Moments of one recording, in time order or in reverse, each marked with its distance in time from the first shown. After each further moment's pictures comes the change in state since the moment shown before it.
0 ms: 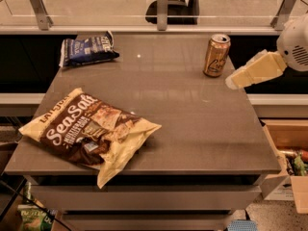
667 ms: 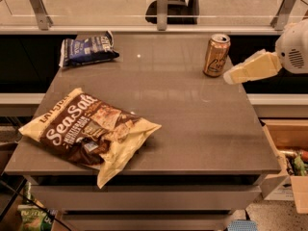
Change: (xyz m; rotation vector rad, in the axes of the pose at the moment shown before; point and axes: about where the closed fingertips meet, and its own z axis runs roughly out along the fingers) arm 0.005 -0.015 0.018 0.028 -0.082 0.074
